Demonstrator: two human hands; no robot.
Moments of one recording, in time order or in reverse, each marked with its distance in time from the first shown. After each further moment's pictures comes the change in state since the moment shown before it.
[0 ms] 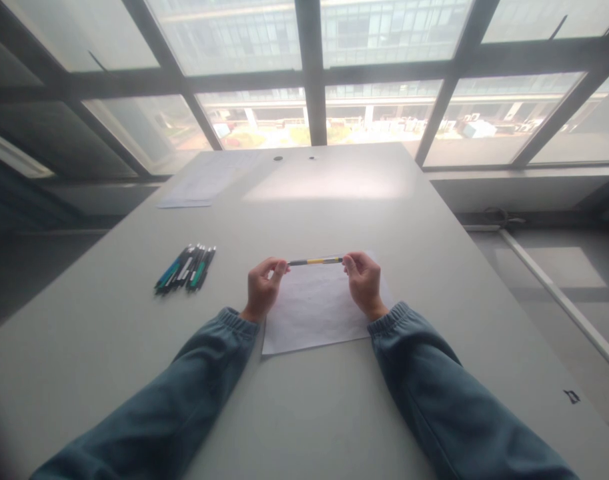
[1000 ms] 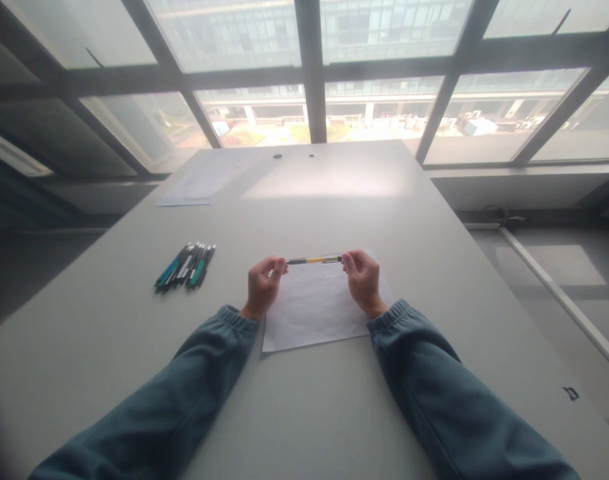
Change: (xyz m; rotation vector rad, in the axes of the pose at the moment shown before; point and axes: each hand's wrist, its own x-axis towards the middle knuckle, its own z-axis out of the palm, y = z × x) left_hand -0.001 -0.003 0.001 0.005 -0.002 -0.044; right_hand 0.000 -0.003 0.001 -0.001 -0.016 -0.003
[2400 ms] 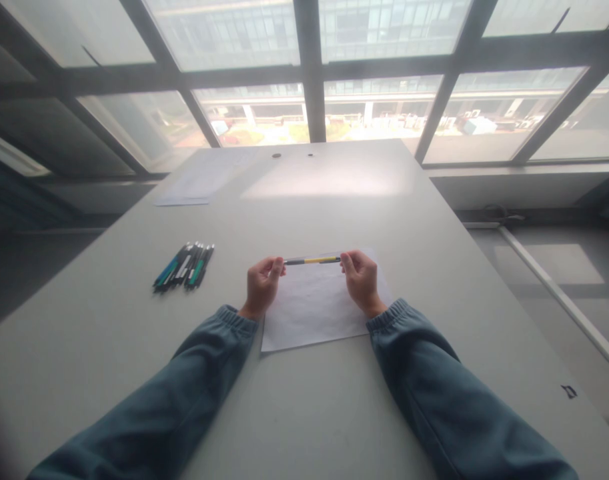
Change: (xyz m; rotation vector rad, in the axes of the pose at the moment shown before) left_hand 0.000 -0.002 0.000 -0.004 -0.011 -0.025; right_hand -0.001 -0.005 -0.001 -0.090 -0.029 0.001
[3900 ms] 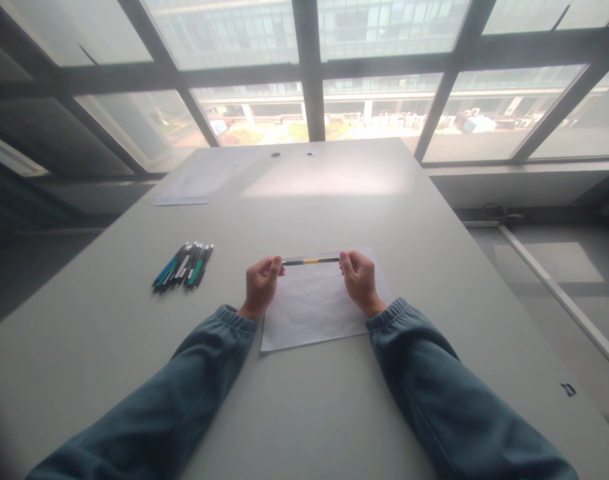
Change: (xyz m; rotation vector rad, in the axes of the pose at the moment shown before) left_hand 0.000 0.001 0.000 -0.022 0.003 0.001; right_hand 0.000 0.003 0.001 -0.007 -0.051 0.020
